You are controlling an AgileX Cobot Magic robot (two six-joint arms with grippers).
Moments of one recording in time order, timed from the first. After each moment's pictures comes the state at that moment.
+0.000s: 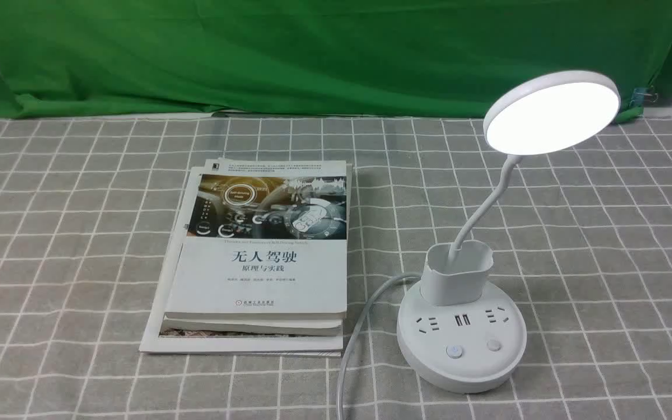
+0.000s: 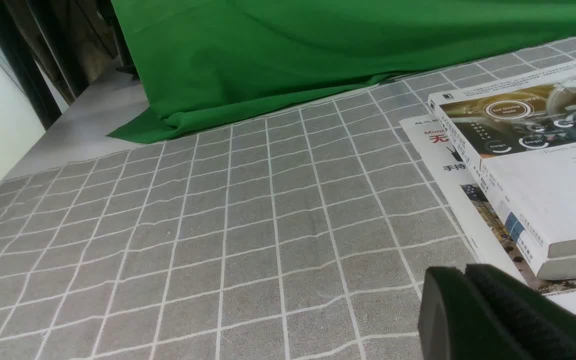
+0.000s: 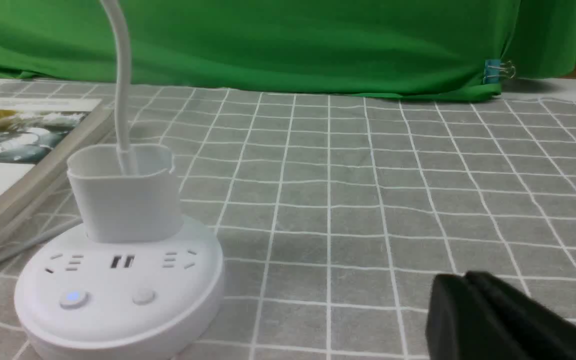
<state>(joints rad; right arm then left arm) 0.08 0.00 0.01 0.18 0.24 -0.20 0.01 0.00 0.01 0.06 0.22 0.22</state>
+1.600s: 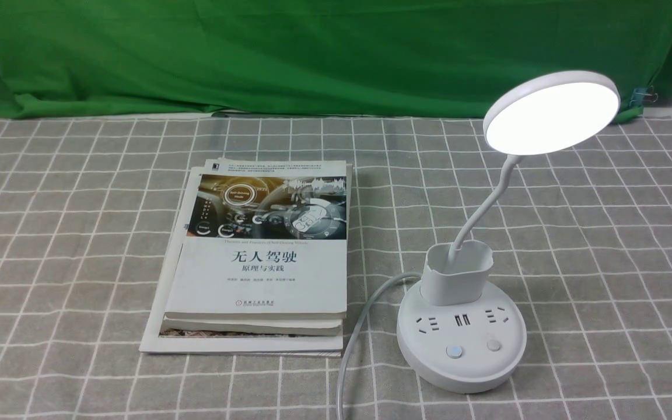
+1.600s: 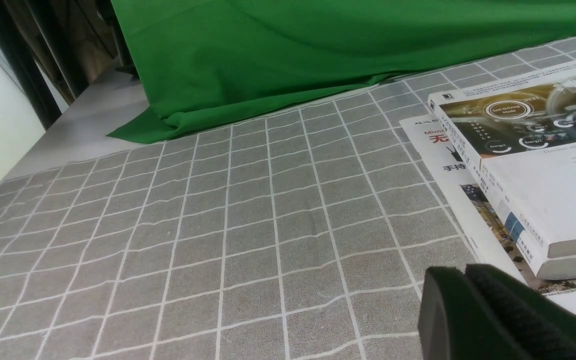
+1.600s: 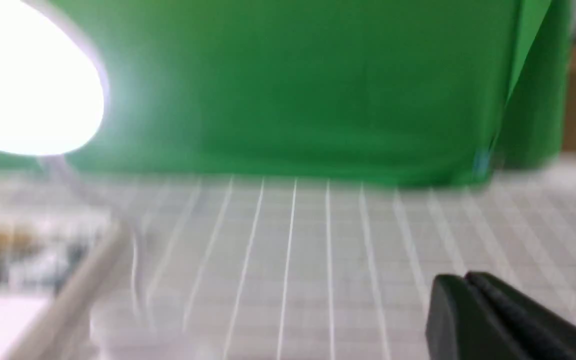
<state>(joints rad) 0.08 0.48 -0.41 0.18 0.30 -0.18 0.01 0.00 0.01 0.06 0.22 0.22</state>
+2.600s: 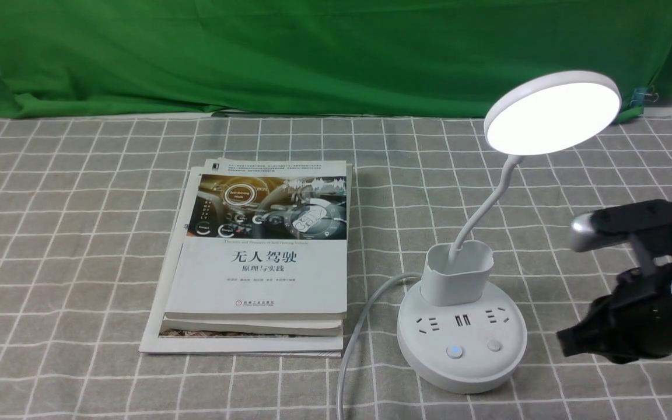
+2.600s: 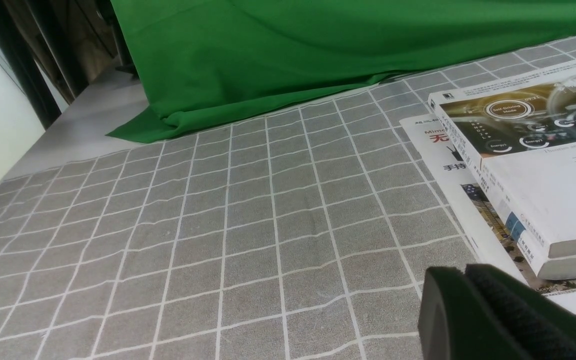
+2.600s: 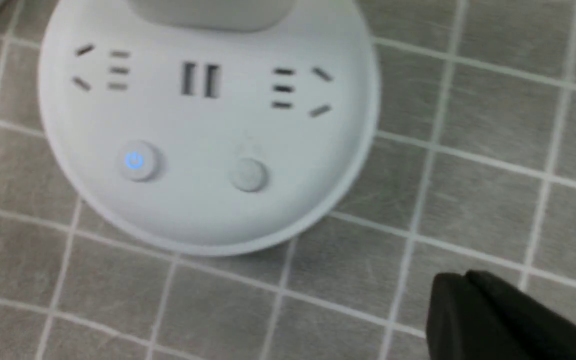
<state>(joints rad) 0.35 1.39 -0.75 0.09 0.60 -0.10 0.01 0.00 0.01 0.06 0.22 0.22</state>
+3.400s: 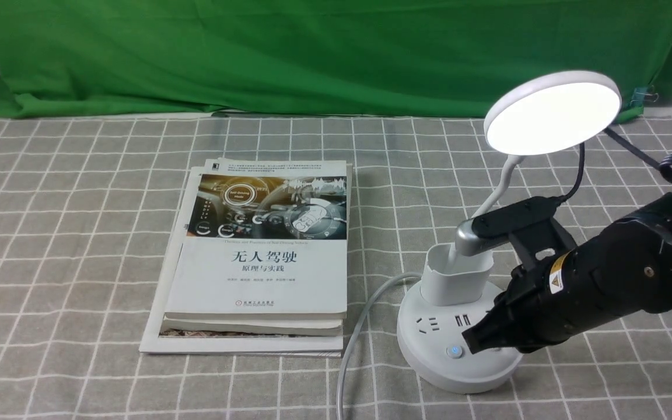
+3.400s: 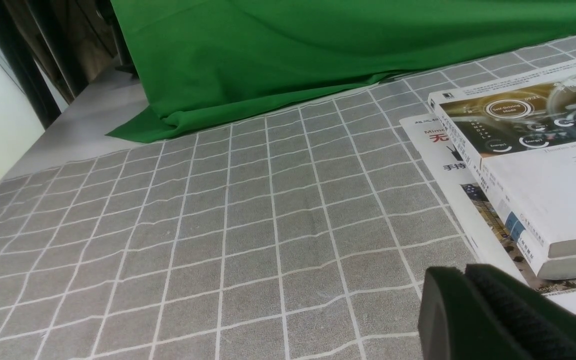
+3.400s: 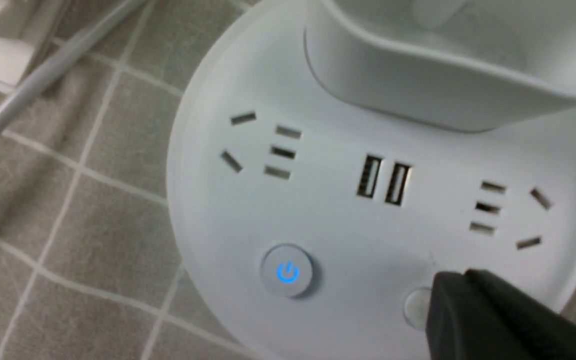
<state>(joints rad) 0.53 1.61 -0.87 -0.01 0.52 0.06 0.01 0.00 0.01 0.06 0.22 0.22</state>
